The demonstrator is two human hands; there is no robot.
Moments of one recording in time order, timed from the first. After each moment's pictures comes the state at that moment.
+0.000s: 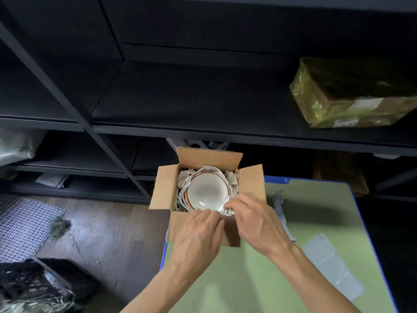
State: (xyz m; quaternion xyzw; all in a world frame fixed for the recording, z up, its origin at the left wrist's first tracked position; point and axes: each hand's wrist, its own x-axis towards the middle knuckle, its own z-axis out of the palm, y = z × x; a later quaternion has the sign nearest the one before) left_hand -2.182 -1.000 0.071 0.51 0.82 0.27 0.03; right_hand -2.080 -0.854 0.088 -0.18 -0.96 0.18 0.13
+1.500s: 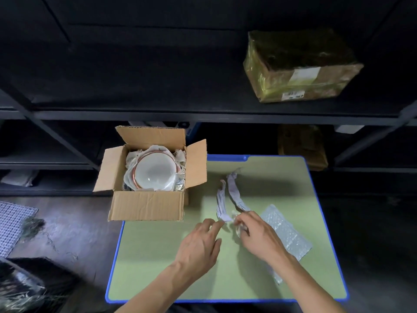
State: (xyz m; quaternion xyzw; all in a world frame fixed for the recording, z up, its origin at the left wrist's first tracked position) left_hand -2.051 -0.957 -0.002 0.53 0.79 0.16 0.25; right_hand -1.915 -0.806 -0.001 -0.35 -0.87 0.33 -0.09
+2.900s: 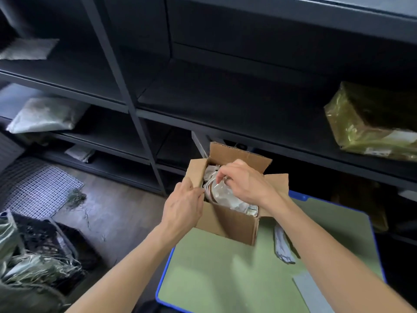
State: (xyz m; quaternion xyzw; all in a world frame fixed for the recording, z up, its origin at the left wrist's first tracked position) left_hand -2.246 -1.034 0.065 0.32 0.93 0.19 0.06; right_hand -2.186 -0.845 0.128 -0.06 -0.97 0.23 -0.07
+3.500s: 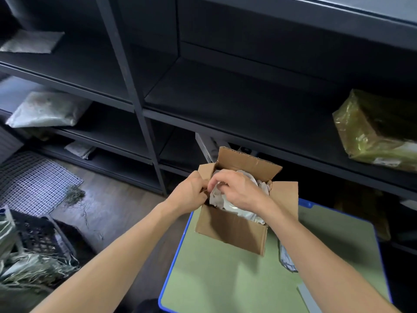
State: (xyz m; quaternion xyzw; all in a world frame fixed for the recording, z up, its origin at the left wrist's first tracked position) left_hand -2.300 -1.022 0.091 0.38 0.86 0.21 0.27; right_hand -2.216 -0.869 0.108 -0.06 -0.93 0.35 -0.09
